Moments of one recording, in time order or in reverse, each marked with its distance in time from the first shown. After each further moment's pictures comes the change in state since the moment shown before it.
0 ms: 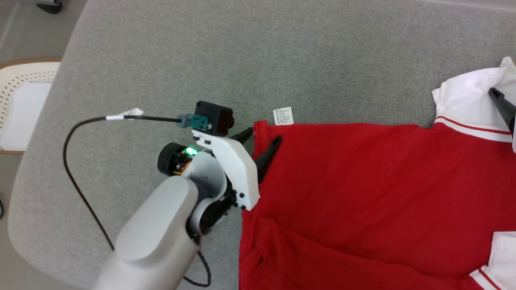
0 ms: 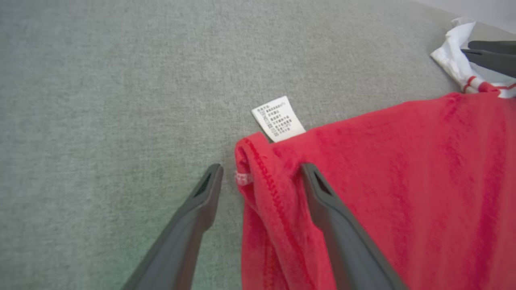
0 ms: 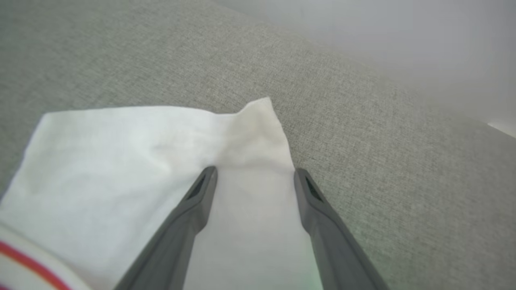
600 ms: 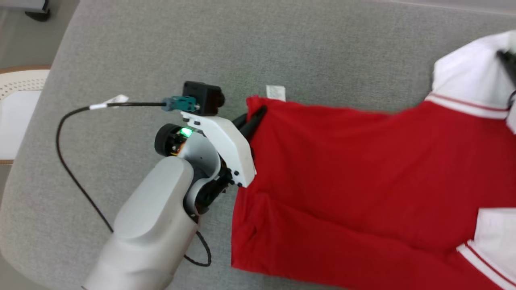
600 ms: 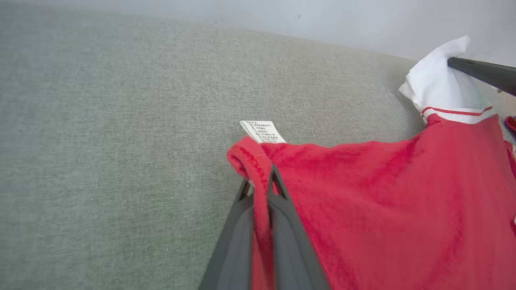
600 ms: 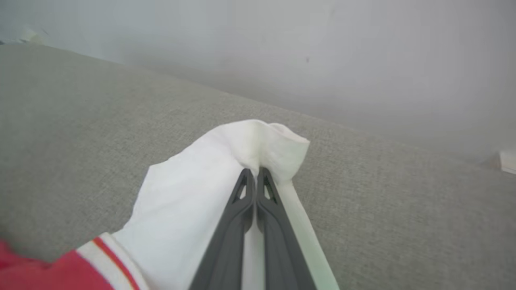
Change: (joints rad) left arm -0.083 -0.038 0.041 0.123 -0.021 -0.024 -0.109; right arm -0.095 0.024 0.075 0.053 0.167 -0.001 -0.180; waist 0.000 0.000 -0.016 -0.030
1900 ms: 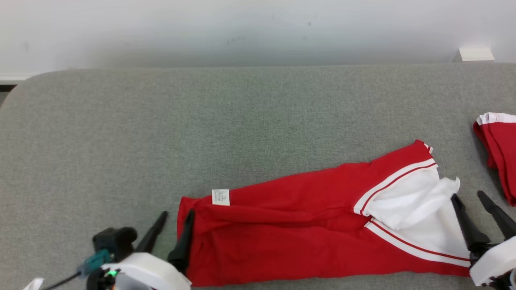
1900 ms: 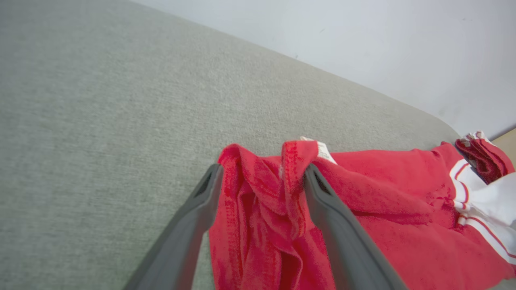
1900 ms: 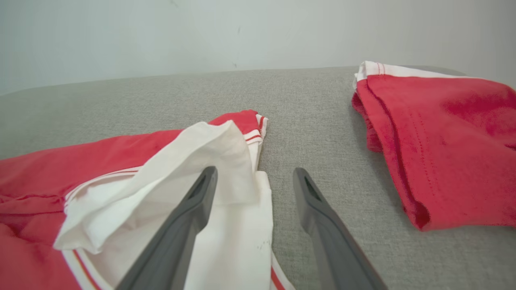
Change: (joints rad) left arm 0.649 0.163 0.144 -0.314 -0.052 0.125 -0.333; right arm 0.673 0.051 -0.093 -0.188 0.031 0.001 -0.482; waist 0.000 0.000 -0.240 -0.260
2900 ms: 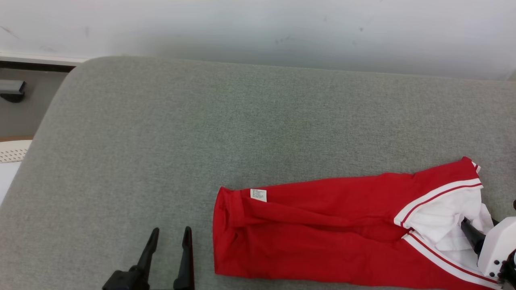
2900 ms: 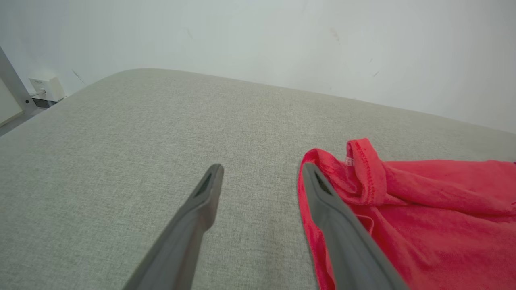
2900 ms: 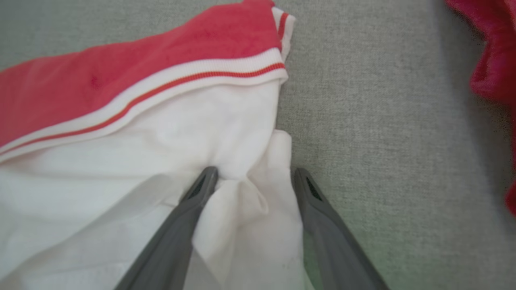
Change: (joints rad) left arm 0.174 -0.180 0.162 -0.040 0.427 0.006 -0.199; right arm -0.047 0.059 -0.155 0.102 -0.084 -0.003 0.540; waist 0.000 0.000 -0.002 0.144
